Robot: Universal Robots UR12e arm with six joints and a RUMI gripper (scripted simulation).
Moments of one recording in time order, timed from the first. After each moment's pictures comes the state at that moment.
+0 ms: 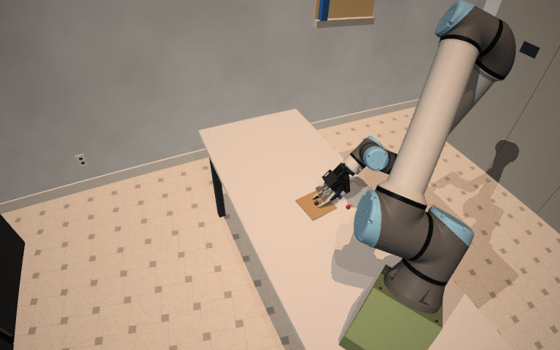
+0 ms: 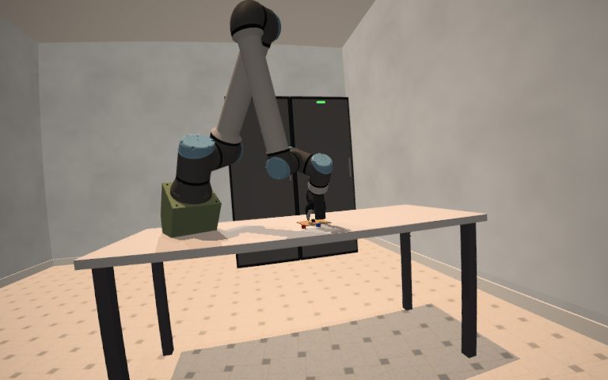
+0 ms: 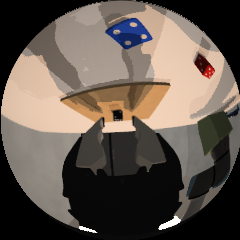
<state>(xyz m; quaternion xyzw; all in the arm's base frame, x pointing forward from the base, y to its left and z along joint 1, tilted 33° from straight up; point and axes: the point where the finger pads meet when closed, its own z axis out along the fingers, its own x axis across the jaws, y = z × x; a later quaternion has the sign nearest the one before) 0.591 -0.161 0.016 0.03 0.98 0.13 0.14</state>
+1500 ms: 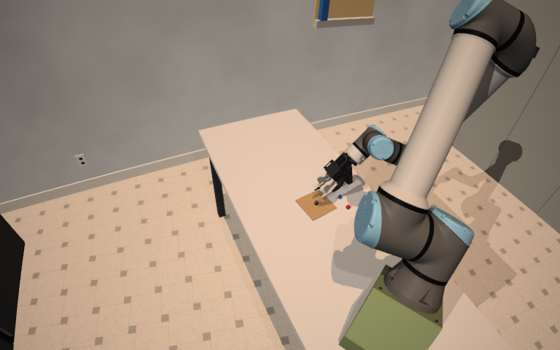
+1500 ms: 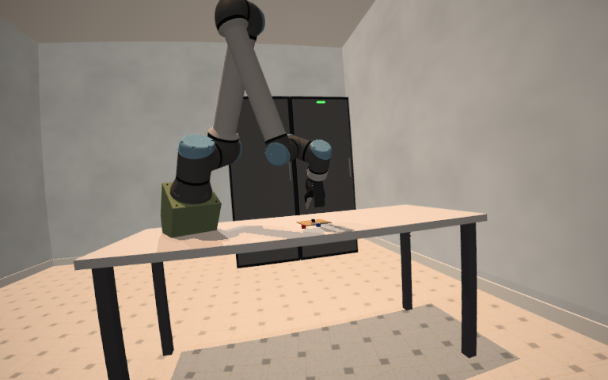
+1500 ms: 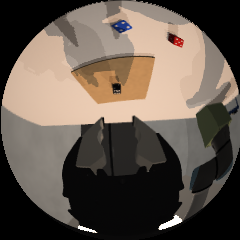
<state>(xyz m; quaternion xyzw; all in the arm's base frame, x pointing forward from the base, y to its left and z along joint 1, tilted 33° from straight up) 0.581 -0.131 0.065 0.03 0.98 0.13 0.14</state>
